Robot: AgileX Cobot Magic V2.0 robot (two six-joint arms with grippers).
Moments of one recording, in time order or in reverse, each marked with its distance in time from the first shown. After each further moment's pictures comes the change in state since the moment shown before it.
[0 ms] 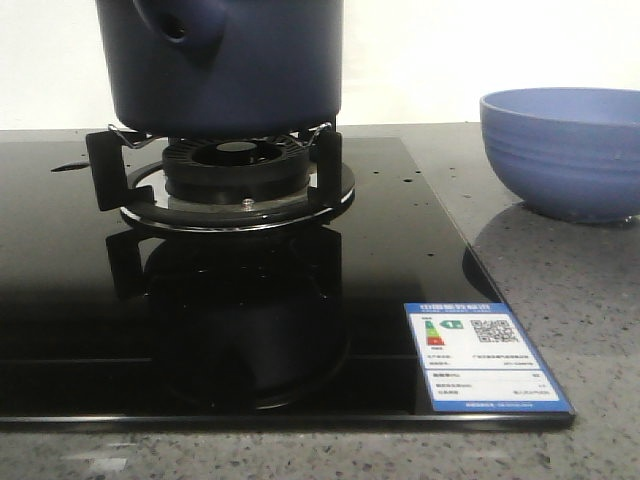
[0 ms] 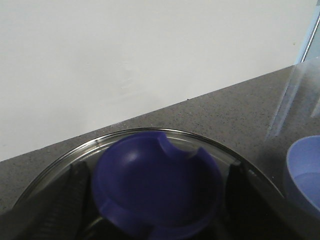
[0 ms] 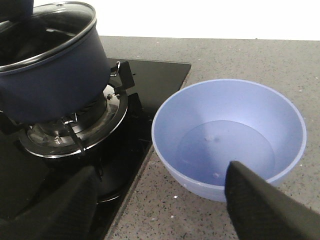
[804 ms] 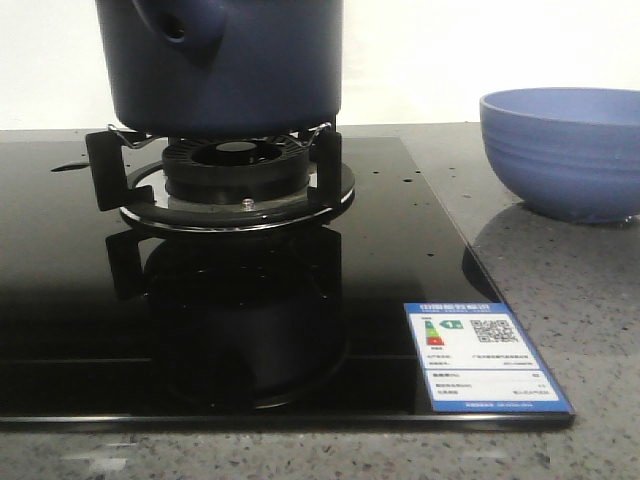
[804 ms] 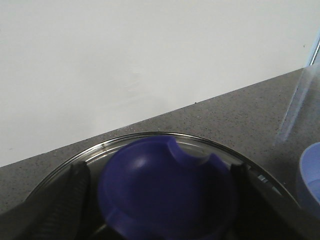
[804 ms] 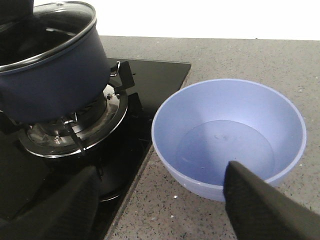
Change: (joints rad) left arm 0.000 0.022 0.000 0.008 -0.041 0.001; right arm 0.000 0.000 0.000 0.000 0.000 -0.001
